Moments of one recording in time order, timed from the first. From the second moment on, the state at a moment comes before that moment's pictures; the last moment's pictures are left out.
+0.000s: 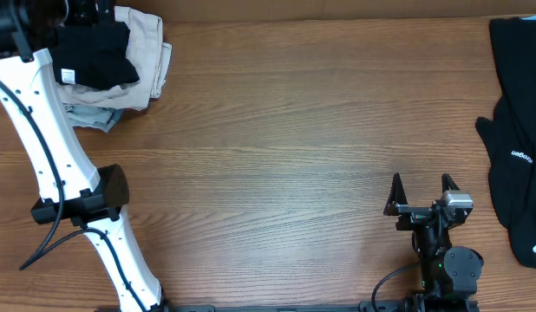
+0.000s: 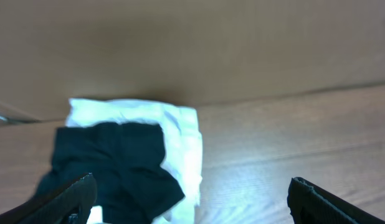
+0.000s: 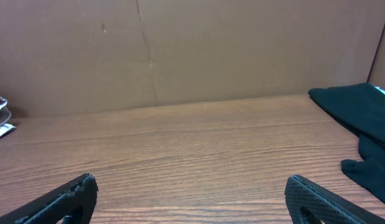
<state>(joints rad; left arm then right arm) 0.22 2.31 3.09 -1.45 0.28 0.19 -0.04 0.01 0.02 -0.03 -0.06 0.09</state>
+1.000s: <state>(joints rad) 0.01 1.16 1.09 -0.56 0.21 0.19 -0.04 0.01 0.02 -0.03 -0.06 0.10</state>
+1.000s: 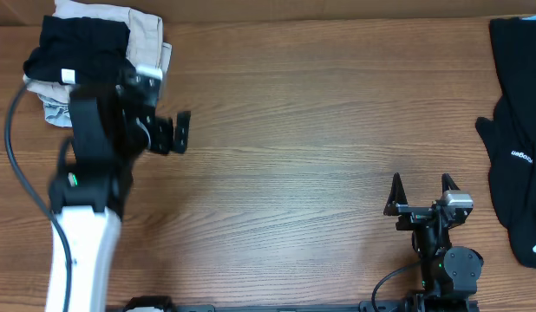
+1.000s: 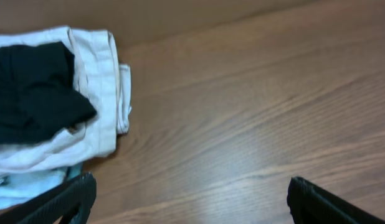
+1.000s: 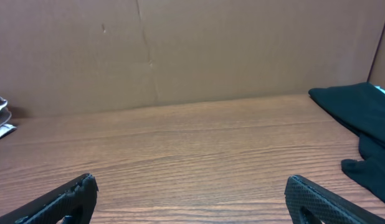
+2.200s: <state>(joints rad) 0.08 0.02 0.04 -0.05 0.23 0.13 -0.04 0.01 0.02 -0.03 -0.06 0.10</state>
